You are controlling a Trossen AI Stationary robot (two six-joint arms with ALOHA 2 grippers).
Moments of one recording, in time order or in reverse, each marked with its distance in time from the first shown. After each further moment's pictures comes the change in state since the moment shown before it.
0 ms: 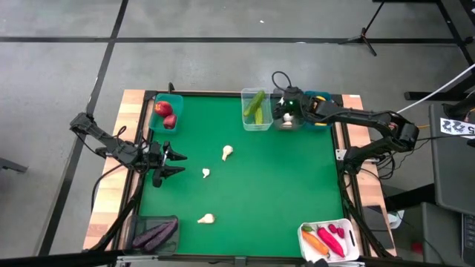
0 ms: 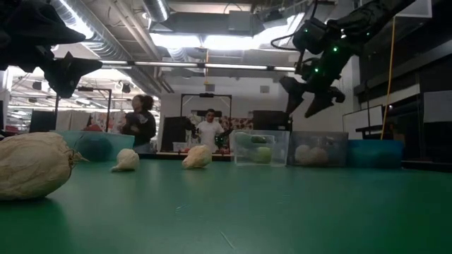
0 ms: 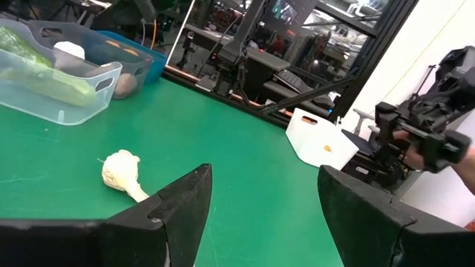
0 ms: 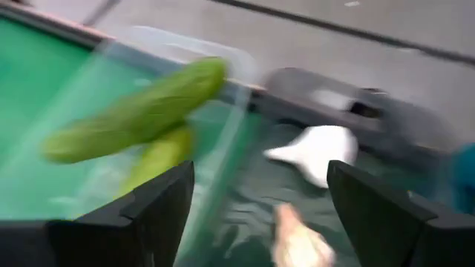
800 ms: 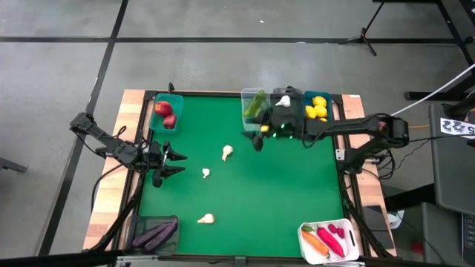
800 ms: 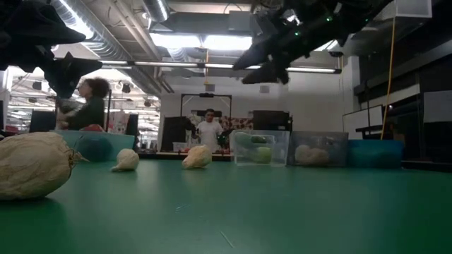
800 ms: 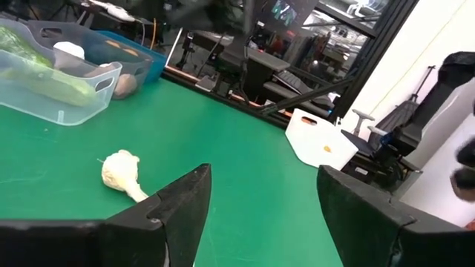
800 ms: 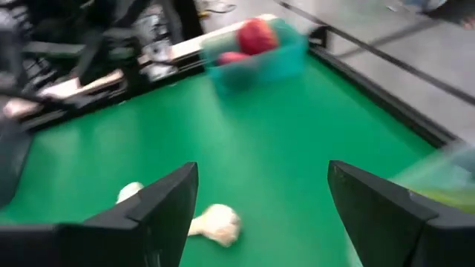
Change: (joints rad) left arm 0.000 0.000 0.000 0.000 -0.003 0.000; right arm 0.329 0.091 0.047 0.430 -0.332 -0.244
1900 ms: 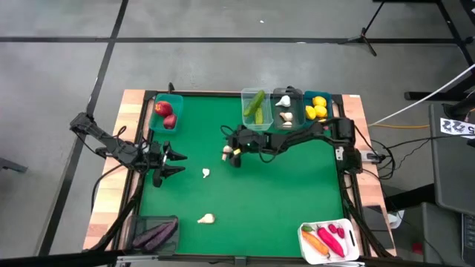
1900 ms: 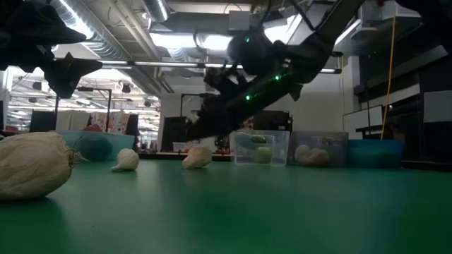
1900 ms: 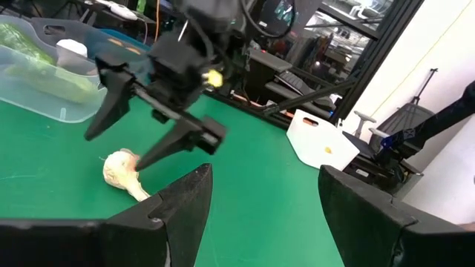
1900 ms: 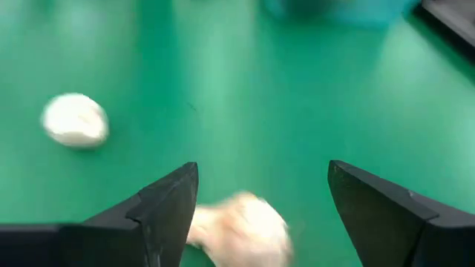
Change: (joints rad) left arm 0.000 0.000 0.000 0.000 -0.003 -0.015; right arm 0.100 0.563 0.197 0.250 0.023 -0.274
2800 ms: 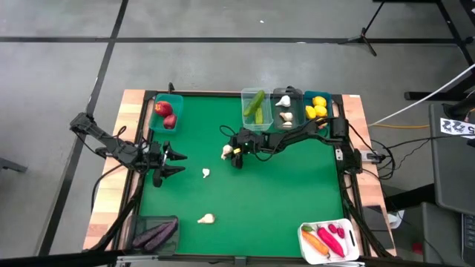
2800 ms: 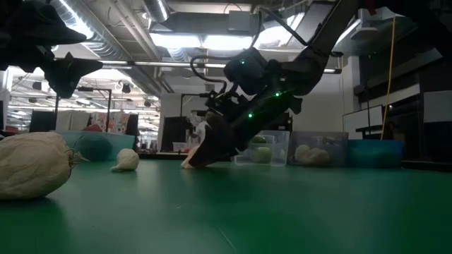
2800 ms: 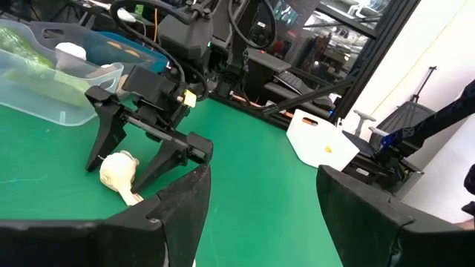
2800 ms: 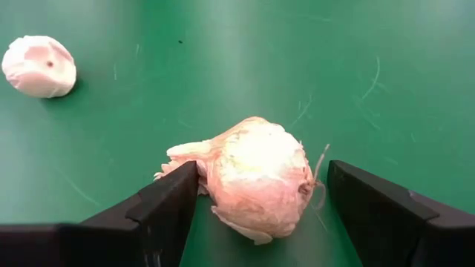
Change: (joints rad) left arm 0.000 0.000 0.000 0.000 -0.003 0.015; right arm -0.034 0.065 0.001 -0.070 -0.081 0.127
